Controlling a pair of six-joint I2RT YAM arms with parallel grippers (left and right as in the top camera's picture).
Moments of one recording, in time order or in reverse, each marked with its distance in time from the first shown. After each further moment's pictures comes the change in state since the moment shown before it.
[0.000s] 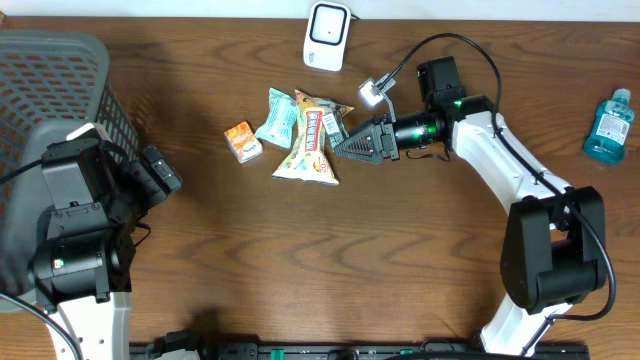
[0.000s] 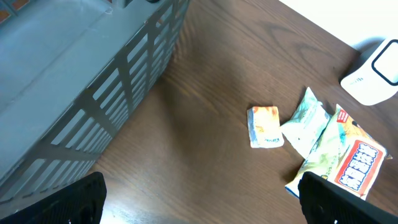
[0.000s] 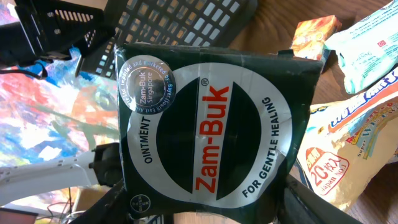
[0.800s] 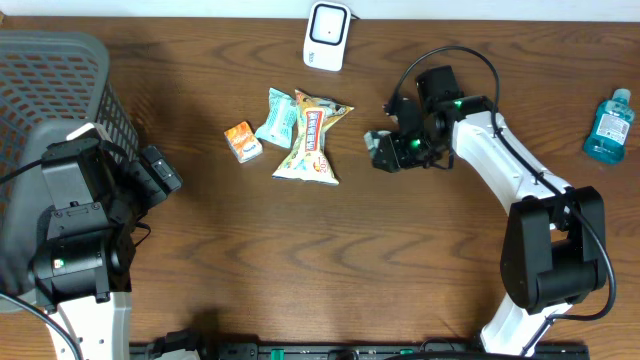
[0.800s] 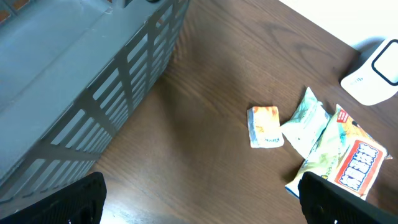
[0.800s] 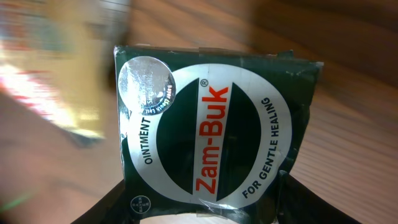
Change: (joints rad) left arm 0.000 0.000 0.000 0.000 0.000 0.000; right arm 0.000 0.000 0.000 -0.204 0.941 0.171
